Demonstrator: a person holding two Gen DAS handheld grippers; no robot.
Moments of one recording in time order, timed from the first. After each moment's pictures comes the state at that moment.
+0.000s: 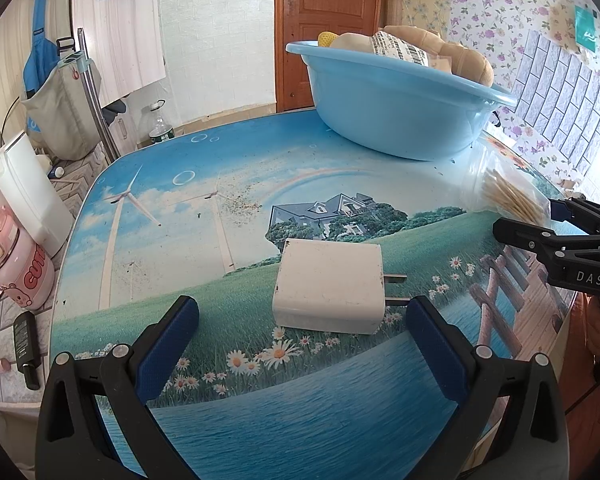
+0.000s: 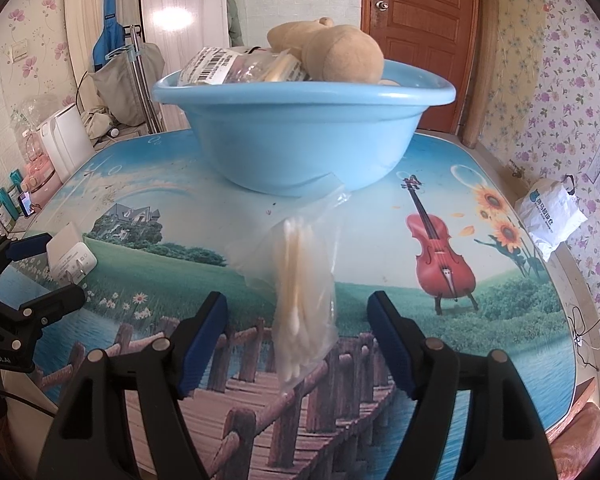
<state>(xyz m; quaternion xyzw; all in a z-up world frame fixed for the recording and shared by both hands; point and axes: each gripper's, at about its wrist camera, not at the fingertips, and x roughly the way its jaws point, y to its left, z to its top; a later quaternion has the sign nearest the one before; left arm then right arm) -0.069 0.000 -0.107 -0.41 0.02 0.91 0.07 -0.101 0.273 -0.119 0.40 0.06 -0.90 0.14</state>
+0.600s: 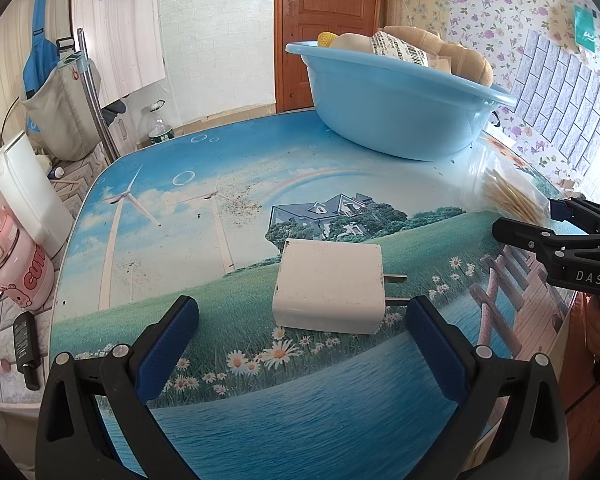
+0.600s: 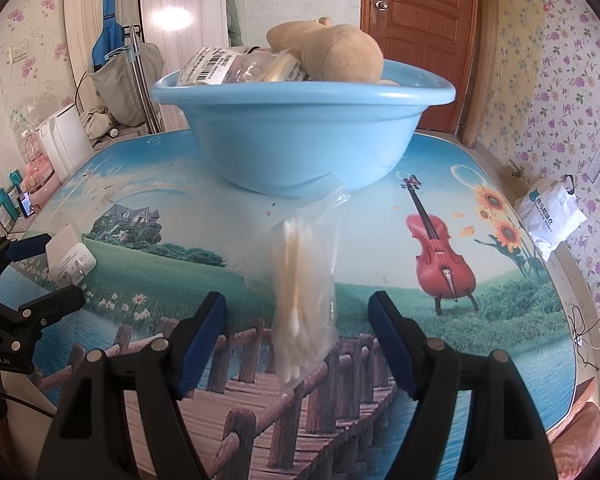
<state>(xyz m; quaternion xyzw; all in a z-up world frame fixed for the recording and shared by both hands) -0.068 0.000 -0.108 -0.41 0.02 0.91 0.07 -0.101 0.274 -0.119 0.40 0.06 -0.90 0.14</state>
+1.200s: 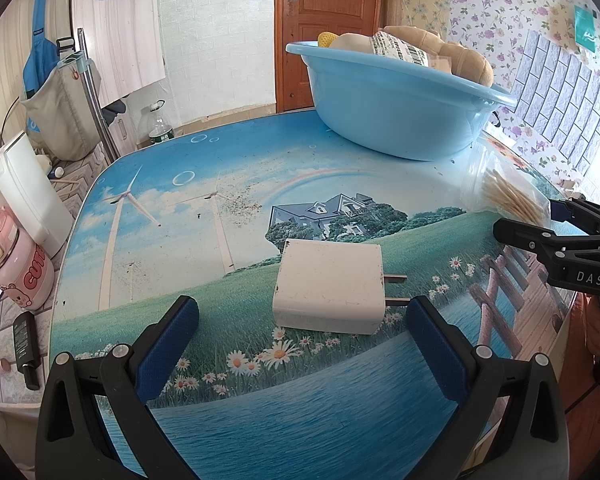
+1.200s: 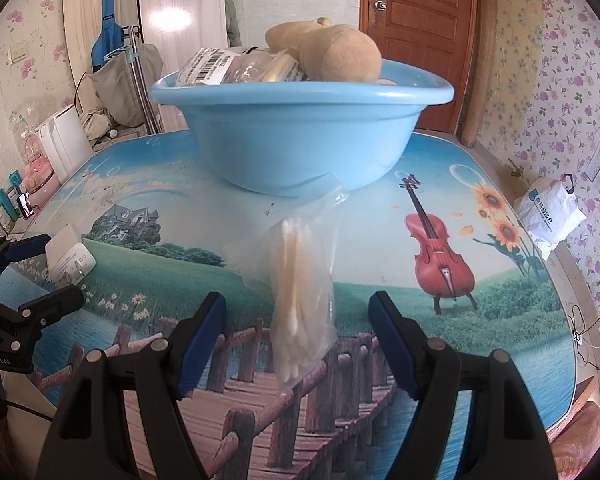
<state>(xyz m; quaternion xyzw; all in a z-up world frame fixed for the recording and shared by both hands) -0.068 0.000 -0.108 -0.41 0.02 0.91 0.07 -0.102 0.275 -0.118 0.40 0.06 -0.90 0.14</state>
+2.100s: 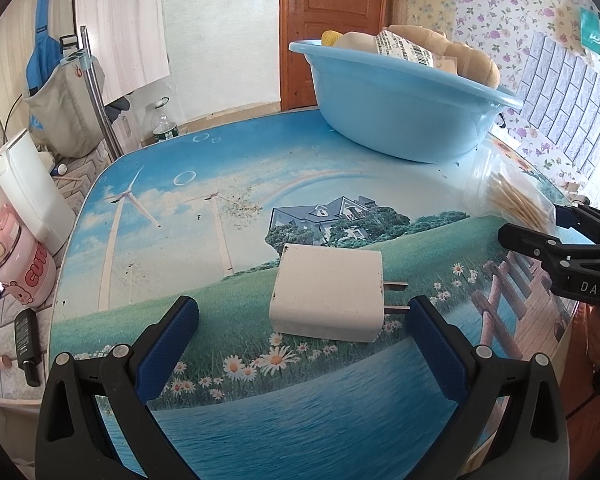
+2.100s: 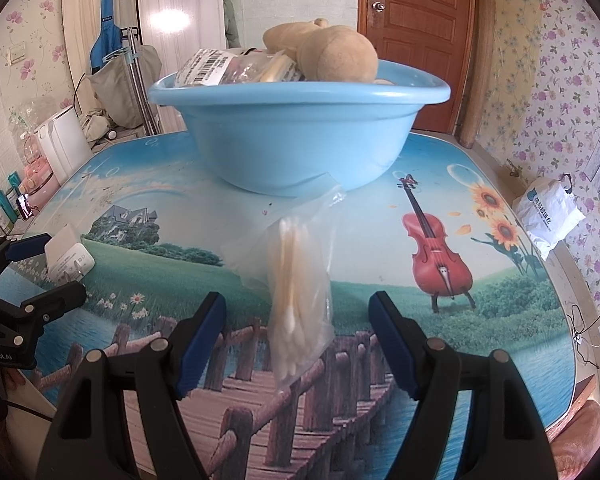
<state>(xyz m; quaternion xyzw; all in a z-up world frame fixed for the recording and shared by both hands) -0.082 0.005 -0.105 -0.42 0.01 0.91 0.06 -0.101 0.276 -0.118 0.40 0.05 -0.91 0.14</state>
